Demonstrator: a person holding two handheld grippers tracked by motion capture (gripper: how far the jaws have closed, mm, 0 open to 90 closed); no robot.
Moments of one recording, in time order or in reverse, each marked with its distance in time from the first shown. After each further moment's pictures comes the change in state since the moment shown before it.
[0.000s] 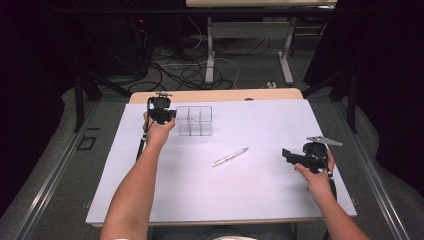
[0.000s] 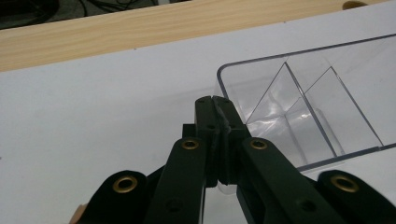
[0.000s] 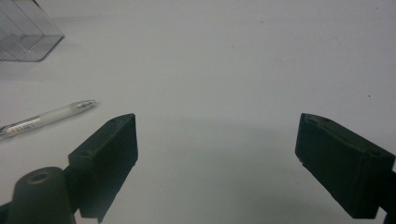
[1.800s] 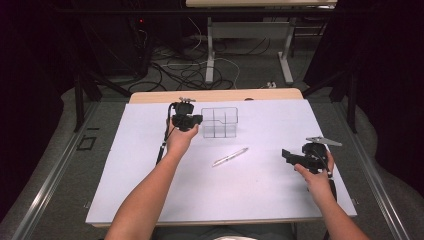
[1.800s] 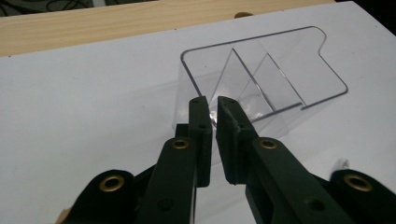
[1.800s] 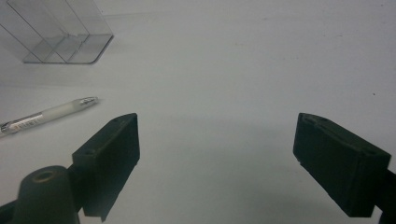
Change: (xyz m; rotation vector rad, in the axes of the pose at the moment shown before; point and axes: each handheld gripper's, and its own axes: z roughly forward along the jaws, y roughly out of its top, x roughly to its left) left arm -0.069 -0.008 -0.015 -0.042 -0.199 0.019; right arm 0.001 -0.001 0.000 0.008 0.012 -0.002
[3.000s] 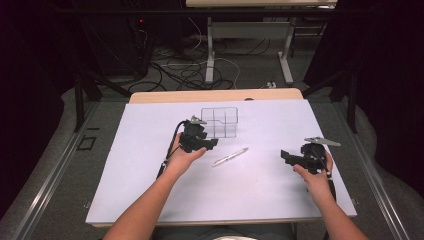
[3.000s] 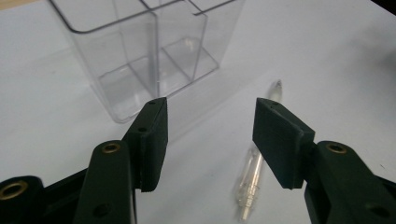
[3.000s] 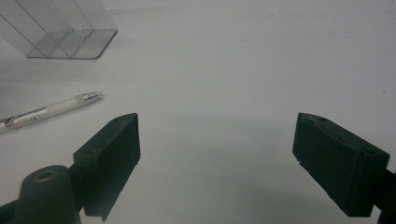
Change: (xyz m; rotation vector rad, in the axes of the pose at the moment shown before) left arm -0.038 -0.050 -0.003 0.052 -0.176 0.212; right arm 0.002 -0.001 0.002 0.010 0.010 -0.013
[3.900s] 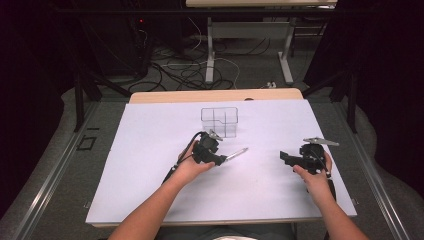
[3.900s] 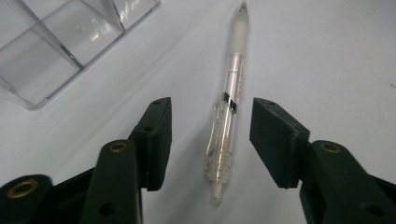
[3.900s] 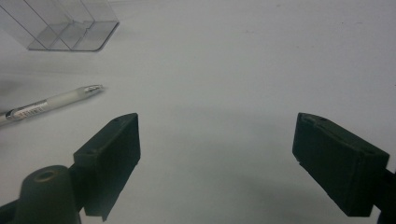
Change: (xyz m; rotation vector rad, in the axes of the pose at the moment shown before) left arm -0.023 -0.017 0.034 0.196 -0.070 0.198; right arm -0.001 -0.002 0.003 0.026 0.017 -0.002
